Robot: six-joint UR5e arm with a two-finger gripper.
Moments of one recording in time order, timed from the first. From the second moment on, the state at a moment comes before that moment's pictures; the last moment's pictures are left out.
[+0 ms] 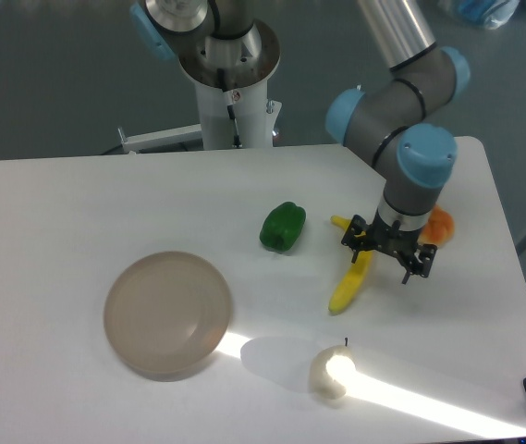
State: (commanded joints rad) arm 2.50 -2.00 -1.82 -0.81 1.47 1.15
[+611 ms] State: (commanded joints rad) arm 2.49 -2.00 -1.88 -0.77 1.51 1.15
